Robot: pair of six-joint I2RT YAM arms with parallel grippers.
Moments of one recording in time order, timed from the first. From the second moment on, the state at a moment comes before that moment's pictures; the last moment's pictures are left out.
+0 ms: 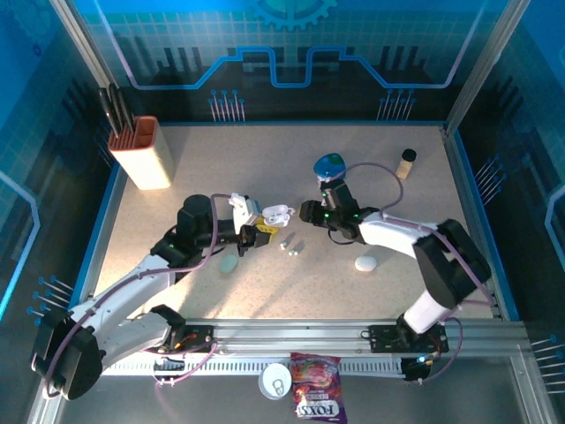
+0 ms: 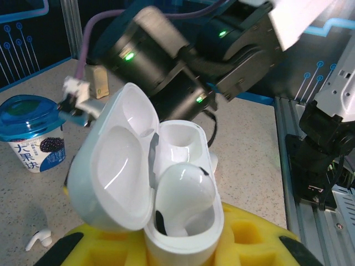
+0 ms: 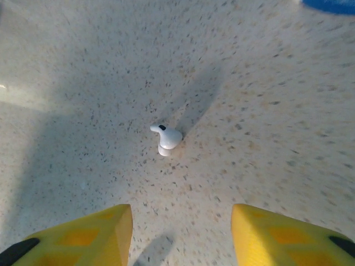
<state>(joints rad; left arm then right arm) -0.49 1.00 0.59 0.16 0.74 0.07 0.57 1.66 0.89 -0.01 -0.06 0.71</state>
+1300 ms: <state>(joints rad) -0.49 1.00 0.59 0.13 0.75 0.10 0.57 1.88 1.07 -0.10 -0.15 0.51</state>
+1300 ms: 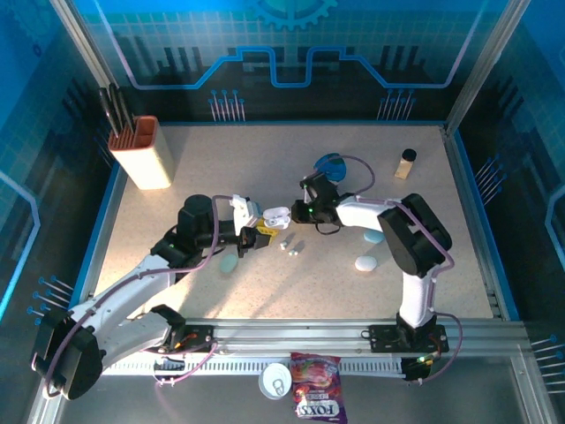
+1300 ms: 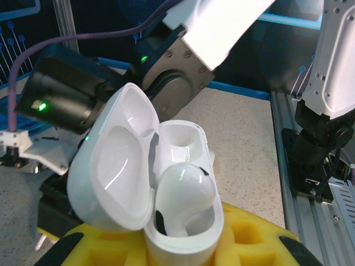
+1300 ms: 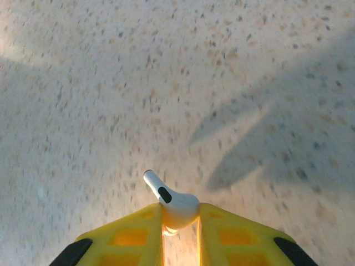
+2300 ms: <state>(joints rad) -0.49 1.05 0.59 0.07 0.74 0.15 0.57 1.53 0.76 -0.39 -0.16 0.42</state>
